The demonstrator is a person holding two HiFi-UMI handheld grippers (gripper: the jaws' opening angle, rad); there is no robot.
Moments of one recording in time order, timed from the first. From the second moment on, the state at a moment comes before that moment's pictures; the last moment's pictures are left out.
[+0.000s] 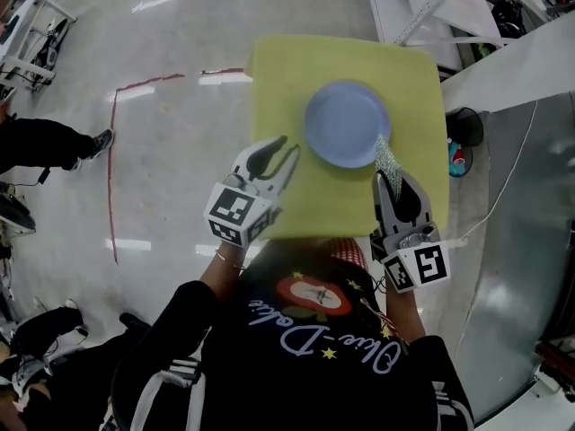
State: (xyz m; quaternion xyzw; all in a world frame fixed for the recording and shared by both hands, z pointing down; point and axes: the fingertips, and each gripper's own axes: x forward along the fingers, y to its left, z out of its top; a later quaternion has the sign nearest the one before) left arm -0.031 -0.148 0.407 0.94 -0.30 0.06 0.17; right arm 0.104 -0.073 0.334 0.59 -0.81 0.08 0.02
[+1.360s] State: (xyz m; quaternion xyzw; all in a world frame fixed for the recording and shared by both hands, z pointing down) left arm 0.036 -0.206 0.599 0.87 -0.31 0.22 0.31; right arm 0.138 -0.247 0.560 0.41 -0.84 0.10 0.35
